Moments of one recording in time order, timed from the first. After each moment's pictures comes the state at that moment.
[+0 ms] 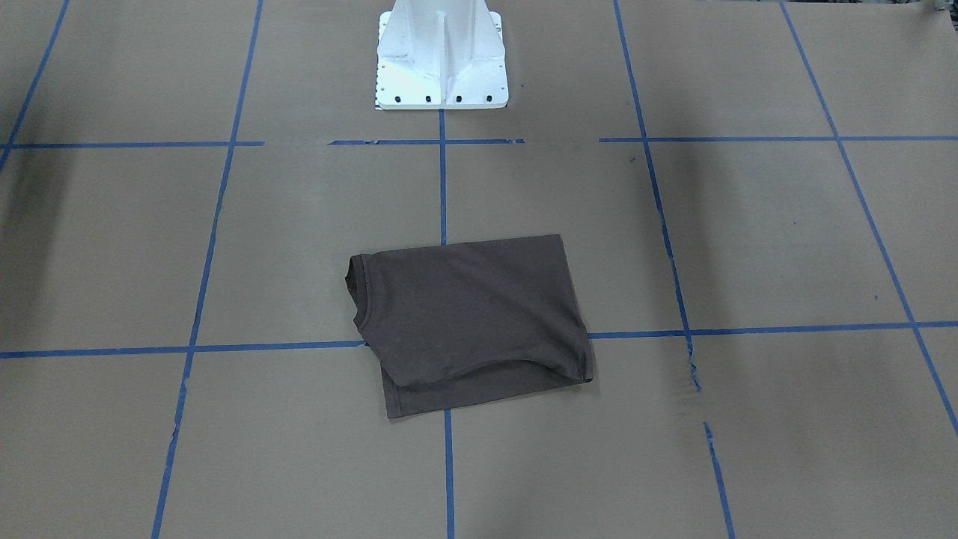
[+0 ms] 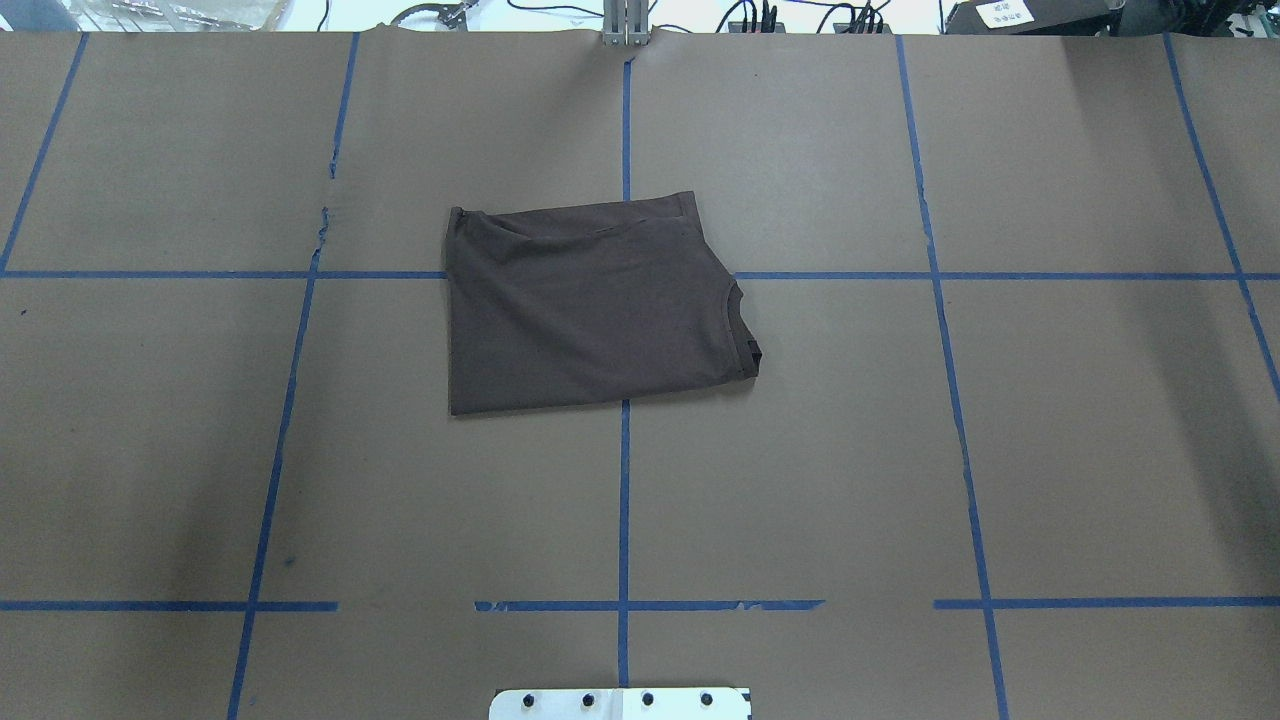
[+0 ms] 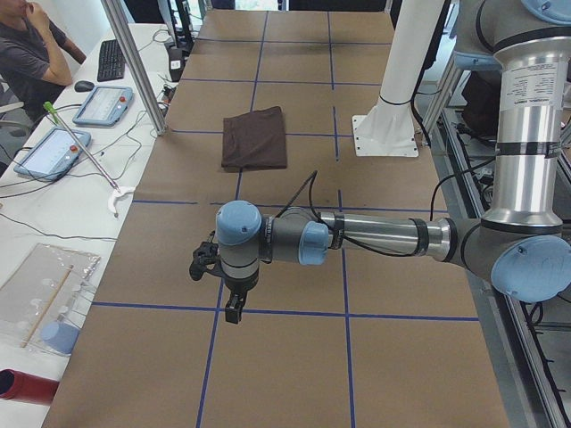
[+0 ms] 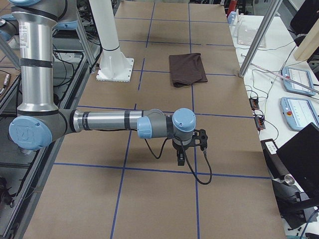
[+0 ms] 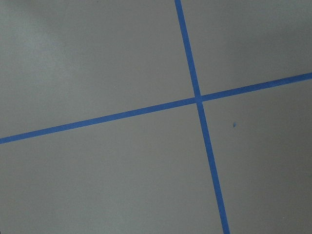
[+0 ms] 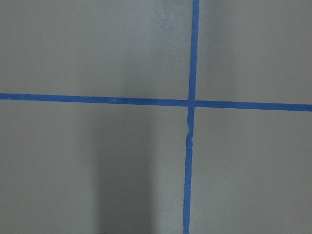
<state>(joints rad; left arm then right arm) -1.60 -1.54 -1.67 -1.60 -2.27 0.08 1.54 -1.62 1.68 -1.52 2.39 0.07</state>
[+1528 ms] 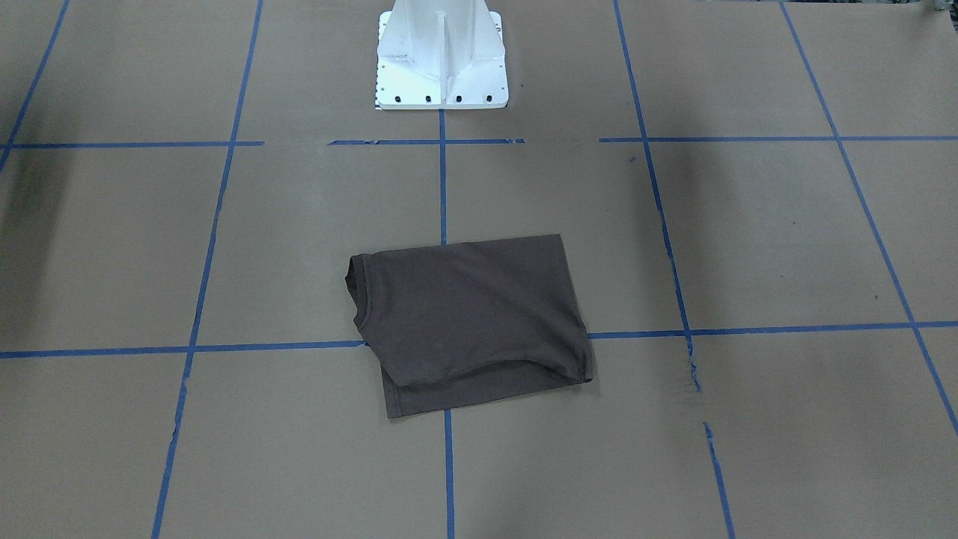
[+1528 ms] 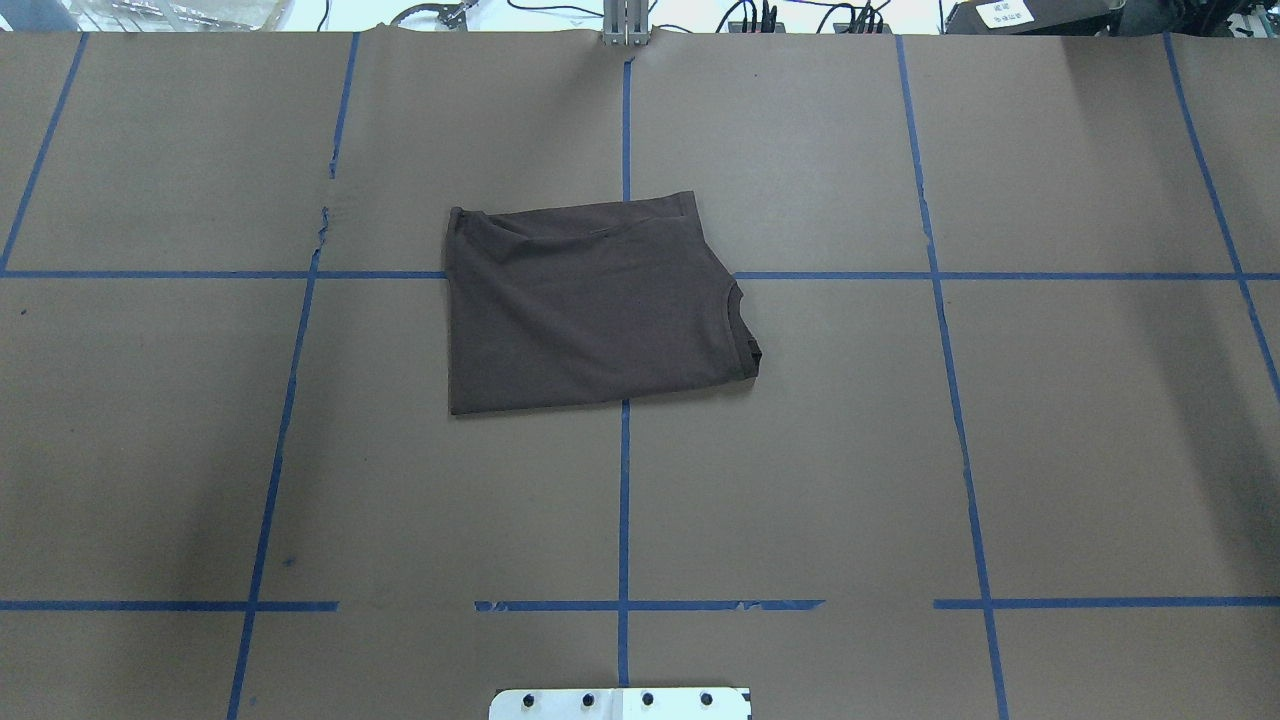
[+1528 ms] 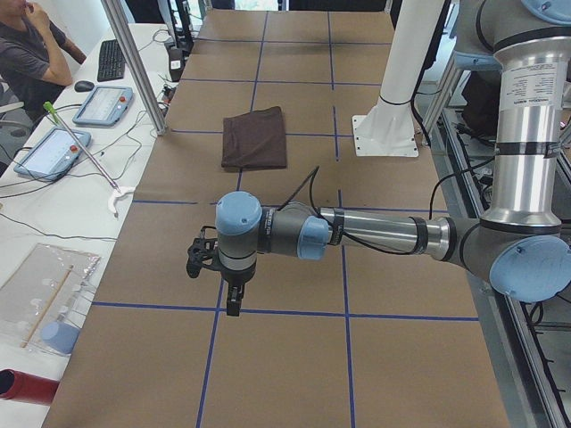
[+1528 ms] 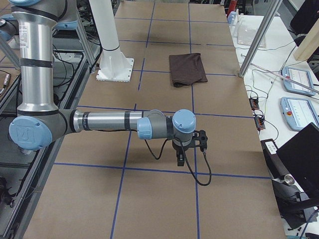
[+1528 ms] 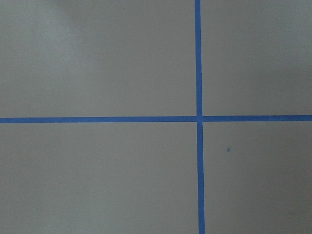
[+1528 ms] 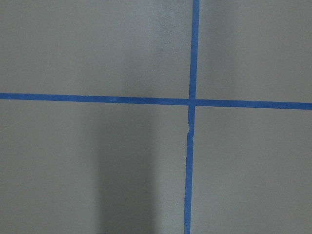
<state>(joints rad) -1.60 -1.54 -1.69 -1.63 -2.27 -0.06 1.54 -1.62 1.67 -1.52 2.40 0.07</state>
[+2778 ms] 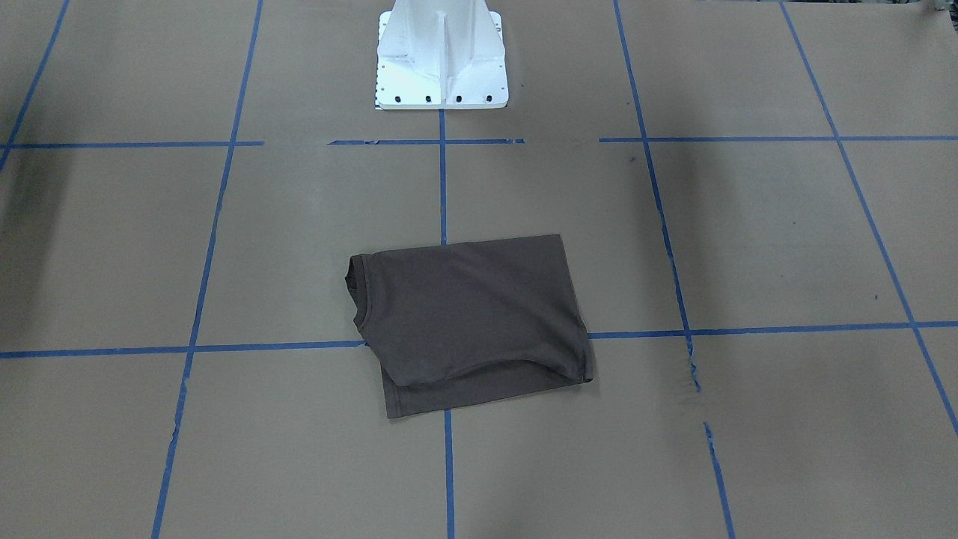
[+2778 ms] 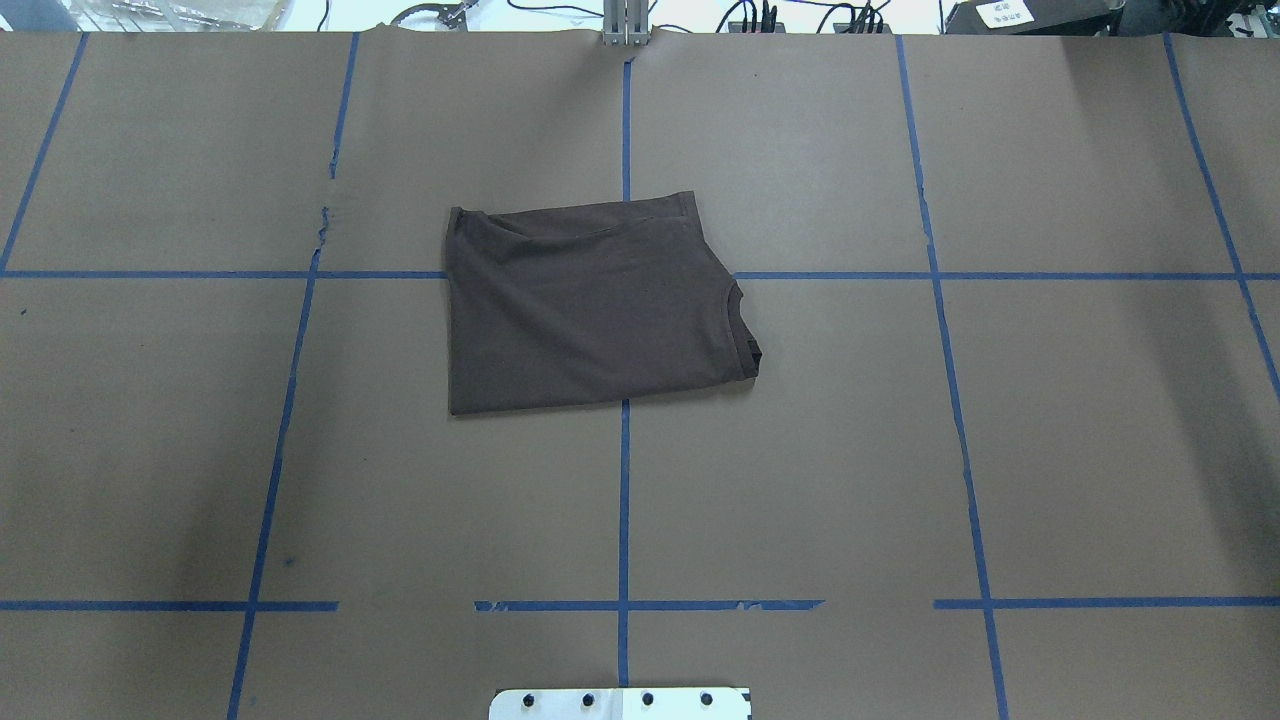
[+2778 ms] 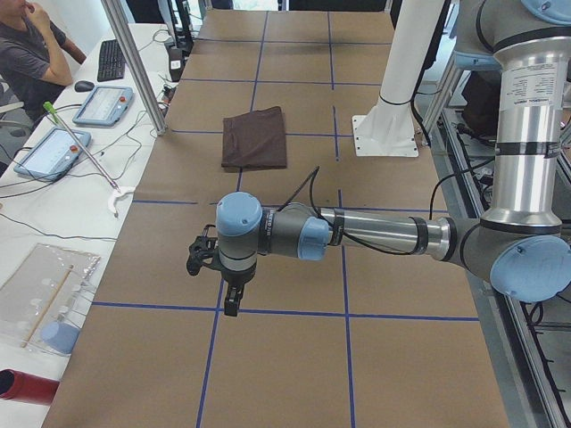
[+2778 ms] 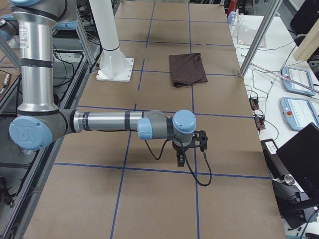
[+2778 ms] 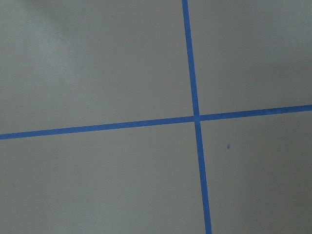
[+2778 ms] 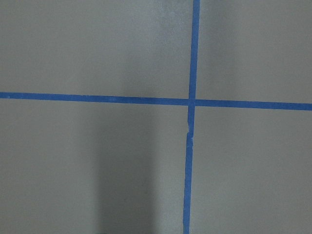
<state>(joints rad) -1.60 -1.54 -1.69 -1.63 -2.28 0.02 1.54 -1.62 1.67 -1.52 2.40 0.07</state>
